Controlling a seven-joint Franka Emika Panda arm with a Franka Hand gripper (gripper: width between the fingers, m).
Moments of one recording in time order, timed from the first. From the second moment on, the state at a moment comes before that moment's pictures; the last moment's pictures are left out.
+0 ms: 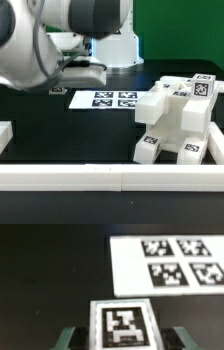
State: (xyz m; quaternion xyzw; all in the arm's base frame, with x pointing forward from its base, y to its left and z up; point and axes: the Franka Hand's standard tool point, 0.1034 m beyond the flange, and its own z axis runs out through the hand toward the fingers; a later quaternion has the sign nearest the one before) arm 0.457 -0.135 0.071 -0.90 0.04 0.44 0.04
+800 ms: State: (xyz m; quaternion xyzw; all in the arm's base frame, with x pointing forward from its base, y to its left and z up) arm 0.485 -0.087 0.102 -0.99 0.05 0.16 0.02
